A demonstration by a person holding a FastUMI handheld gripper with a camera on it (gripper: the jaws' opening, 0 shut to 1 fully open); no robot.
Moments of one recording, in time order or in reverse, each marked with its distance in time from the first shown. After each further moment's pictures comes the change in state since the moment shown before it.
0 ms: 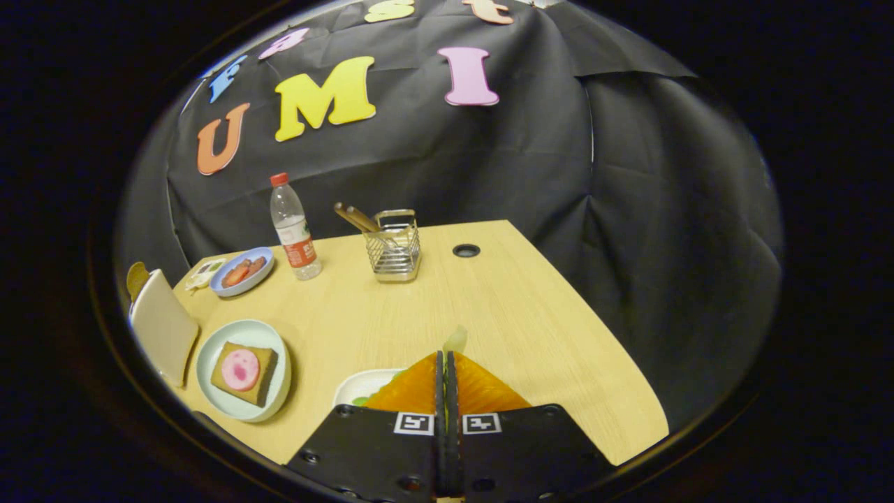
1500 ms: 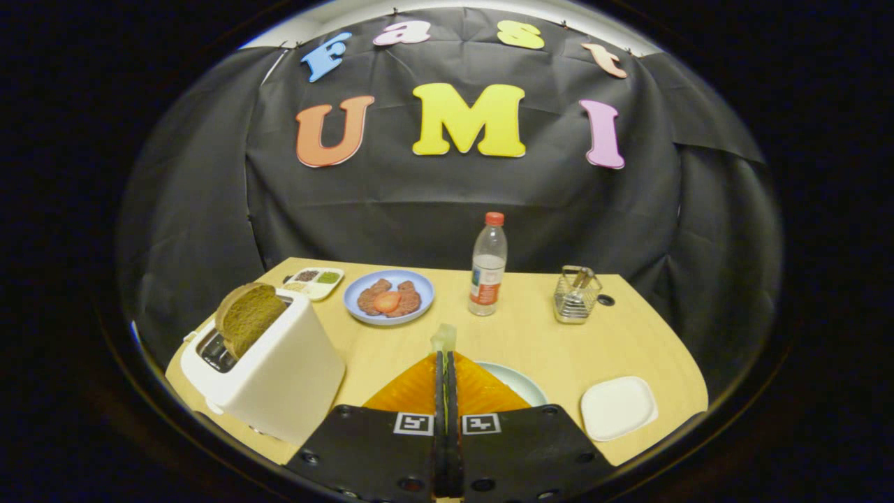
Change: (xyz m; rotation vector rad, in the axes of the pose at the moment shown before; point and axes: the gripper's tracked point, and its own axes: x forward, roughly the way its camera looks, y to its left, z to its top) arm -0.070 0.324 0.015 -0.153 -0.086 0.179
